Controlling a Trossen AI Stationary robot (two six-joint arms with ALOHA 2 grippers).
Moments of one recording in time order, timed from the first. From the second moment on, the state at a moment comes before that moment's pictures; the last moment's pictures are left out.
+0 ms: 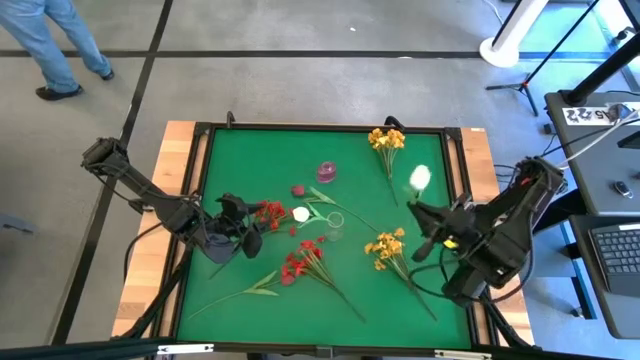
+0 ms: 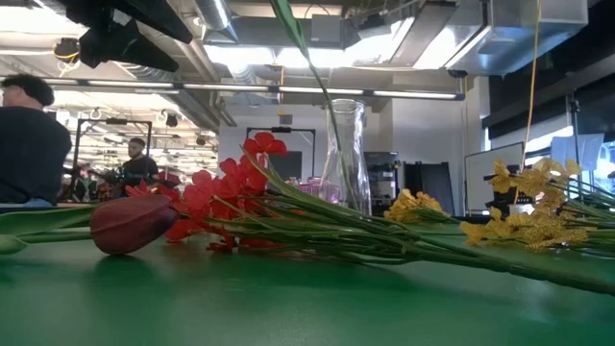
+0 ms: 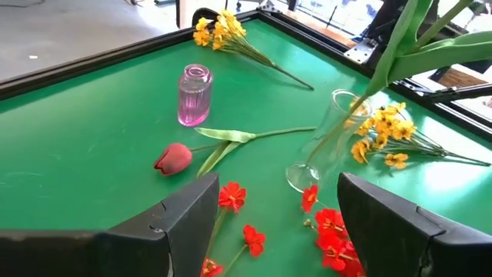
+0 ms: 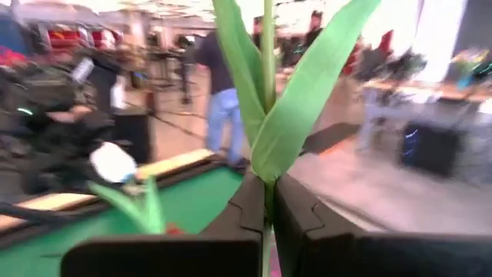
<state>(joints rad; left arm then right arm) -0.58 1.10 0.75 -0.49 -0.96 -1.01 0.83 1.40 1.43 -1.48 1.53 1.48</state>
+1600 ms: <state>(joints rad) -0.58 1.10 0.75 -0.48 -0.95 -0.96 0.23 1.28 0.72 0.80 0.25 -0.13</state>
